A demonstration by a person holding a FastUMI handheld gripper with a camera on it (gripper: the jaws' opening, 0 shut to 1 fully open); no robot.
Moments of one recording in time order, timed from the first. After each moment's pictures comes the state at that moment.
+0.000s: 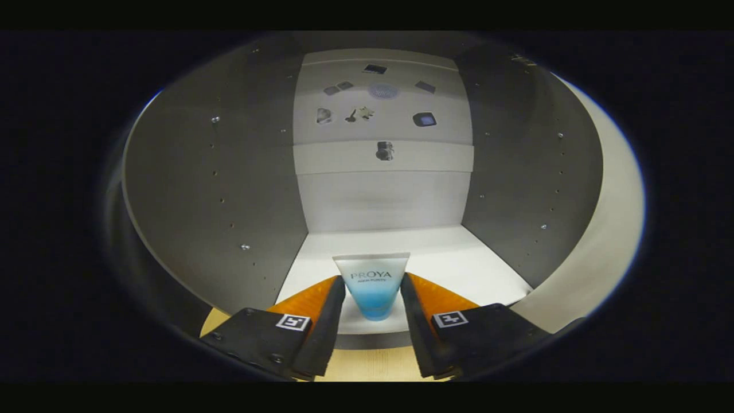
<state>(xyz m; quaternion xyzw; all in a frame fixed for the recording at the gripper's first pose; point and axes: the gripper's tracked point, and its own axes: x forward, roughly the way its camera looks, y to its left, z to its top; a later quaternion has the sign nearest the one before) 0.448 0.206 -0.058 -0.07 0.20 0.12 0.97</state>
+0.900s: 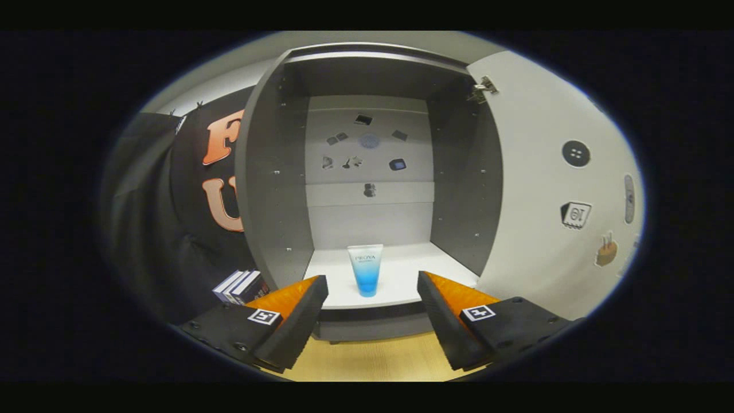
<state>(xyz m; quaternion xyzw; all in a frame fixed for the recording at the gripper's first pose) 0.299 0.169 -0.002 -0.04 0.10 0.08 0.99</state>
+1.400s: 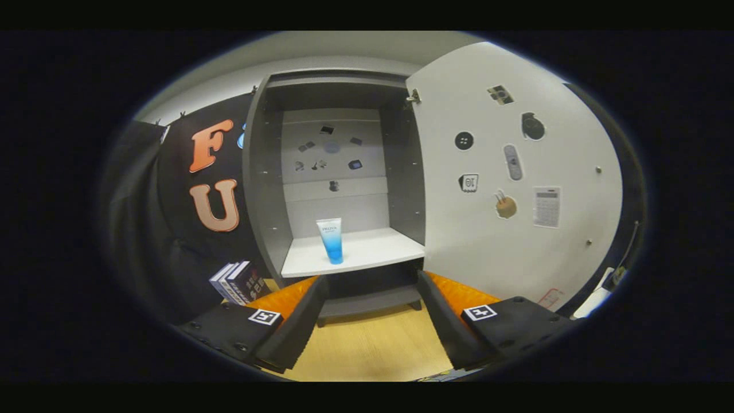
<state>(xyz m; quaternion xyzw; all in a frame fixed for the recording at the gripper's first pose) 0.182 0.094 -0.021 -0.02 0.09 0.00 1.00</state>
